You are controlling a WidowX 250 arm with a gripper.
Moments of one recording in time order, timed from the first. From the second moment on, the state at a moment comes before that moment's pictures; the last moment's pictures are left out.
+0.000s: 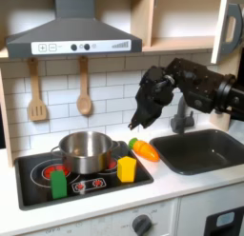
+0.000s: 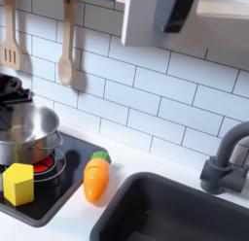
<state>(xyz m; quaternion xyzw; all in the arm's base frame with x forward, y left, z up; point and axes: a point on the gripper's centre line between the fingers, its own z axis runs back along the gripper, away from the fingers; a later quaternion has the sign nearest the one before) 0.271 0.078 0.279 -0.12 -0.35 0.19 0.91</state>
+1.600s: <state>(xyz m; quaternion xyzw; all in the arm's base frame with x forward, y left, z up) 0.313 0.122 0.334 -0.14 -0.42 0.26 0.86</state>
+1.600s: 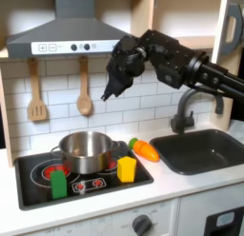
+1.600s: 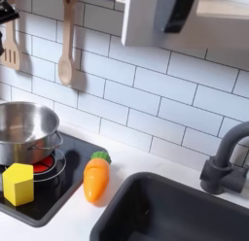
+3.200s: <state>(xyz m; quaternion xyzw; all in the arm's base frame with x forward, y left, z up) 0.350 0.135 0.375 -0.15 -0.58 0.19 0.78</state>
